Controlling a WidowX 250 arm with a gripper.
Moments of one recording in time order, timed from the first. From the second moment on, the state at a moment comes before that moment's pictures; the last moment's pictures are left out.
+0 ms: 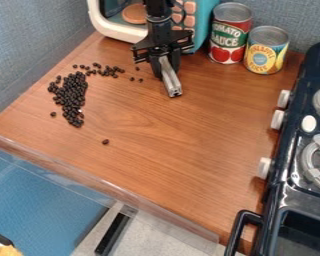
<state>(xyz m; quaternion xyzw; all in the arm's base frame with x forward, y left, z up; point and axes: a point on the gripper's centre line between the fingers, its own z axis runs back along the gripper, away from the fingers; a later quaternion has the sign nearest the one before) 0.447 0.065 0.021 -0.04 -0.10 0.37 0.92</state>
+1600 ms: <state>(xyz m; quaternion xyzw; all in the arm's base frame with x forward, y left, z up) 0.386 0.127 0.020 -0.03 -0.11 0.44 0.89</state>
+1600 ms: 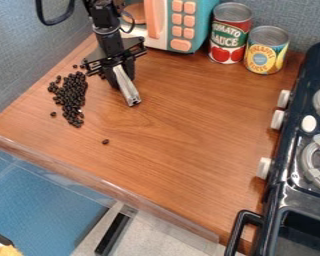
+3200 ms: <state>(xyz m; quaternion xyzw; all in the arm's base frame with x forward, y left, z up) 0.361 0.149 0.039 -0.07 -0.11 0.48 0.87</state>
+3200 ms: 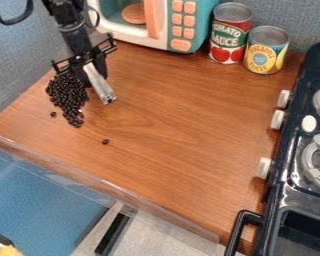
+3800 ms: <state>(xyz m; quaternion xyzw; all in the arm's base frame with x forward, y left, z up) 0.397 0.141 0.041 -0.05 -0.12 0.48 0.87</state>
